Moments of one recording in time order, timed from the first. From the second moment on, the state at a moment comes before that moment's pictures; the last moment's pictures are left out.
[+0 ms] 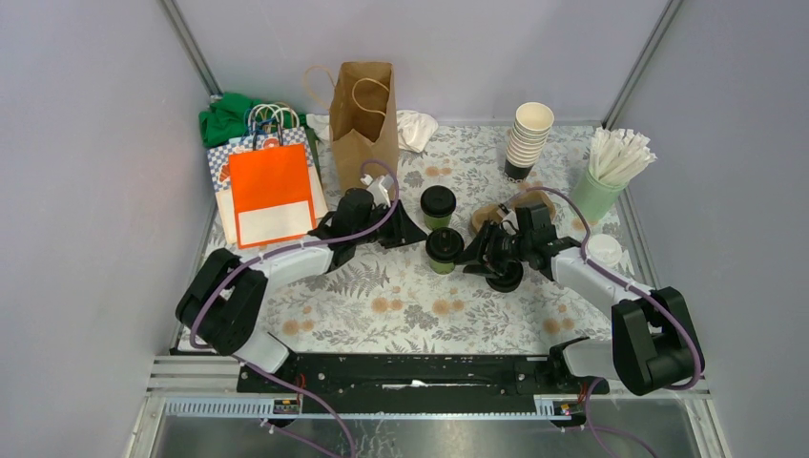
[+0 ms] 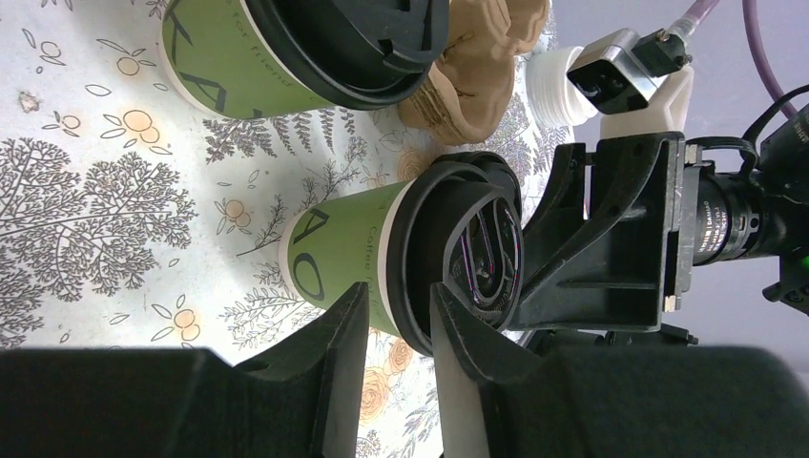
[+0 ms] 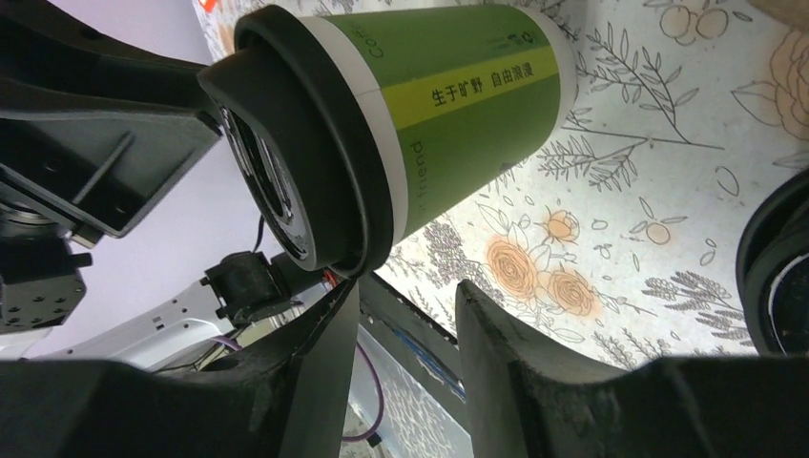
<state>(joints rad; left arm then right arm) -0.59 1.51 0.79 0.26 0.41 -0.79 0.31 1.30 0.63 -0.19 -0.67 0.85</state>
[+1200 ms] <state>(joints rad) -0.58 1.61 0.82 0.31 0.45 -0.79 0.31 1.39 0.60 0.03 -0.74 0.95</state>
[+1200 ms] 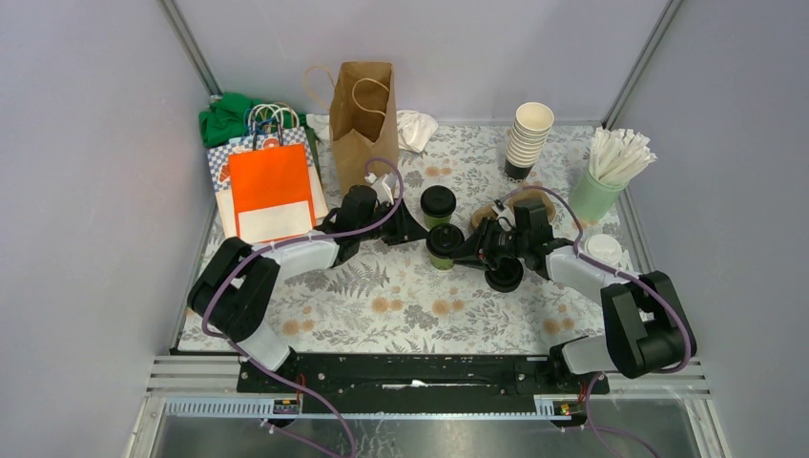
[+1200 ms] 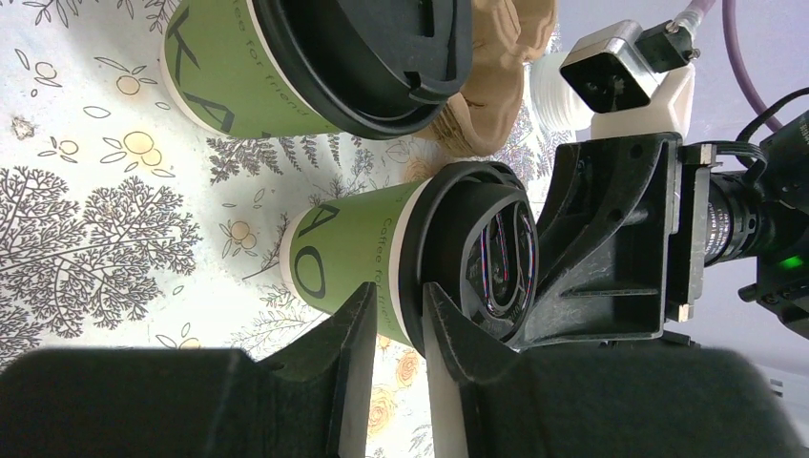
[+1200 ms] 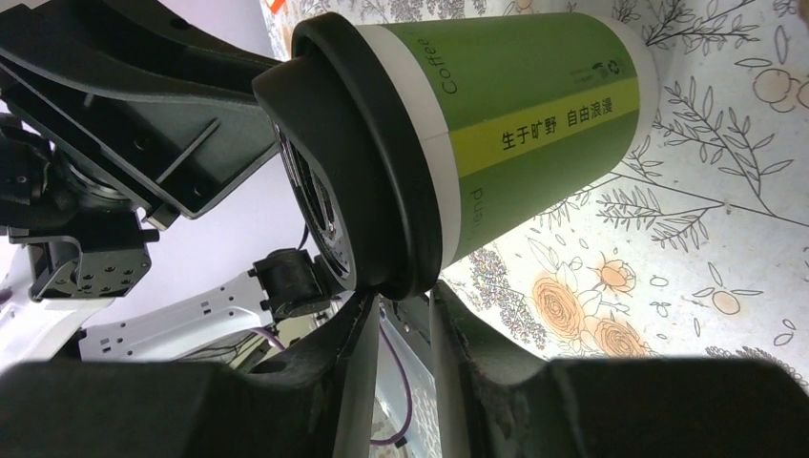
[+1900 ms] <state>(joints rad) -0.58 1.62 0.81 0.36 0.44 -0.79 0.30 1.44 0.54 0.21 -0.82 0.98</state>
